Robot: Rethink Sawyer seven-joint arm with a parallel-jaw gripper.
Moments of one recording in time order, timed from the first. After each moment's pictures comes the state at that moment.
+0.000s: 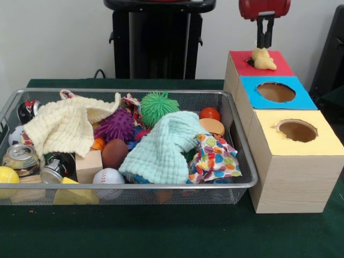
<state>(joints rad) -0.05 -1.00 0.16 2.40 0.30 0.03 1.49</state>
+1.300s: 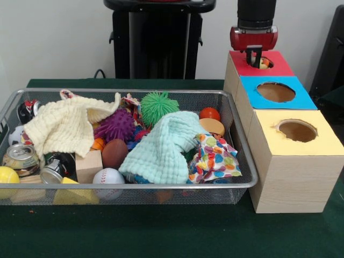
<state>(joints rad) -0.04 -0.74 0.15 2.38 0.29 -0.23 1.53</state>
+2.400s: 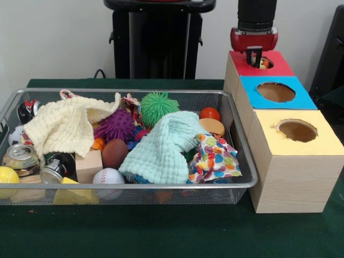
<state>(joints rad) -0.03 -0.75 0.14 2.36 0.29 -0.16 1.53</state>
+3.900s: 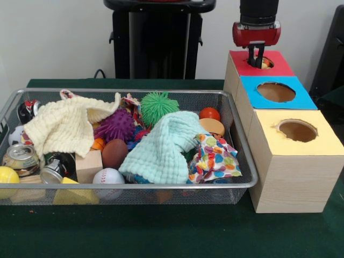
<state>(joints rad) -0.02 -0.78 0.13 2.36 0.29 -0.11 1.53</state>
